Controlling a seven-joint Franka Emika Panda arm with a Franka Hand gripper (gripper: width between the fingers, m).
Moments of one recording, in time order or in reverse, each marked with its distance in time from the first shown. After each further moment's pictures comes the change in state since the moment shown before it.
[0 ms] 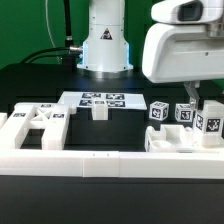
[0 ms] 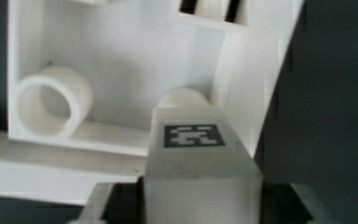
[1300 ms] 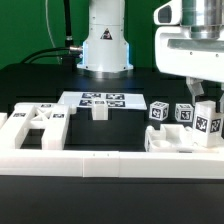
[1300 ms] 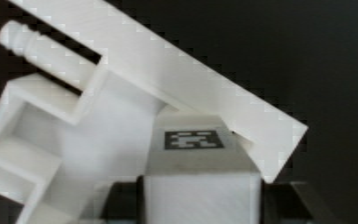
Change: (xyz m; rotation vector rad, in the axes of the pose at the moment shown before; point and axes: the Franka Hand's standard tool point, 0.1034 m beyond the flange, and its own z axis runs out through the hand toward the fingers) arm 0.000 -0.001 0.002 0.082 -0.009 1.134
